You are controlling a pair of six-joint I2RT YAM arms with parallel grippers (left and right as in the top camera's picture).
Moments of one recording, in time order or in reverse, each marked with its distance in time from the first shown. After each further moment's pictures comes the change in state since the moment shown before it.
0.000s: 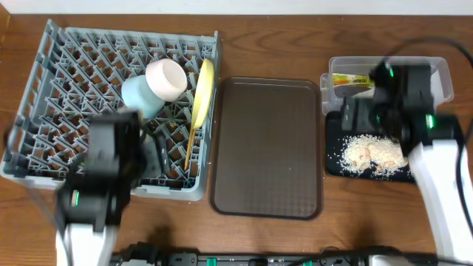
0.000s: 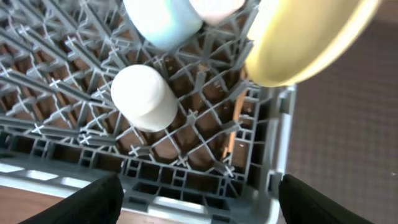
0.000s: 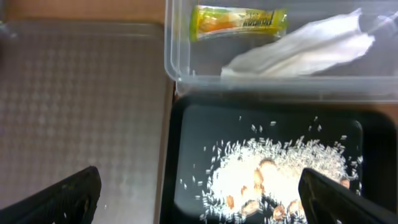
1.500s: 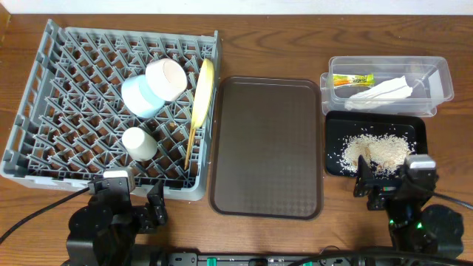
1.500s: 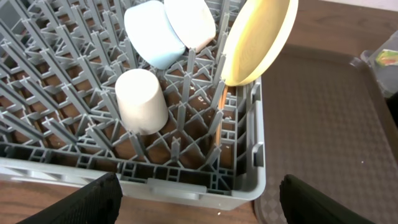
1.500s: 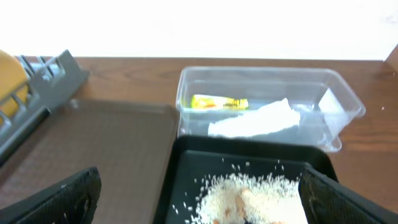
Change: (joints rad) left arm 0.000 -0.552 -0.200 -0.032 0.050 0.048; right arm -0.036 -1.042 -0.589 0.209 -0.007 -0.055
